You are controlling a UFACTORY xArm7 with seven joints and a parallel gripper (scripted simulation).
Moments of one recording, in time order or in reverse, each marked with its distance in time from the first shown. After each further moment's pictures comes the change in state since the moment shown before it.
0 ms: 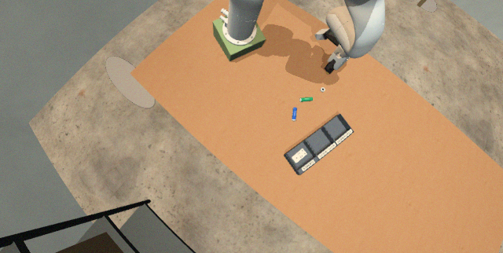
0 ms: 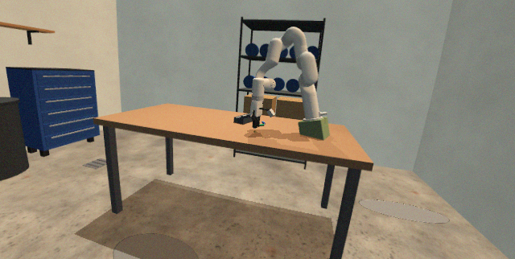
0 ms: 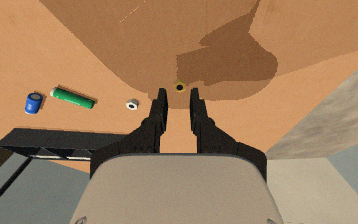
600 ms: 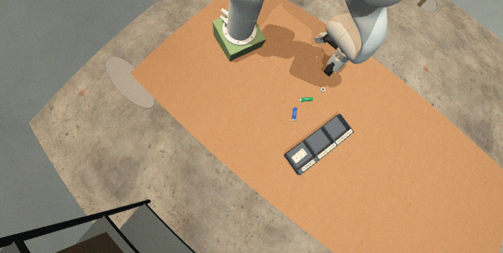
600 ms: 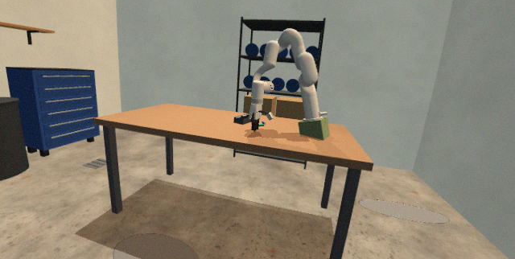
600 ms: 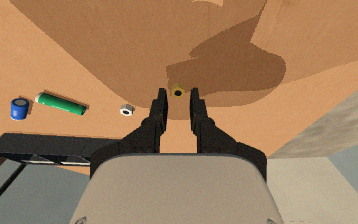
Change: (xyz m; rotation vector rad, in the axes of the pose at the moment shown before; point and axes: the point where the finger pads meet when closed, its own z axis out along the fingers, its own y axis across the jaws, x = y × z) arm -0.004 0.002 0.018 0.004 -0.016 0.002
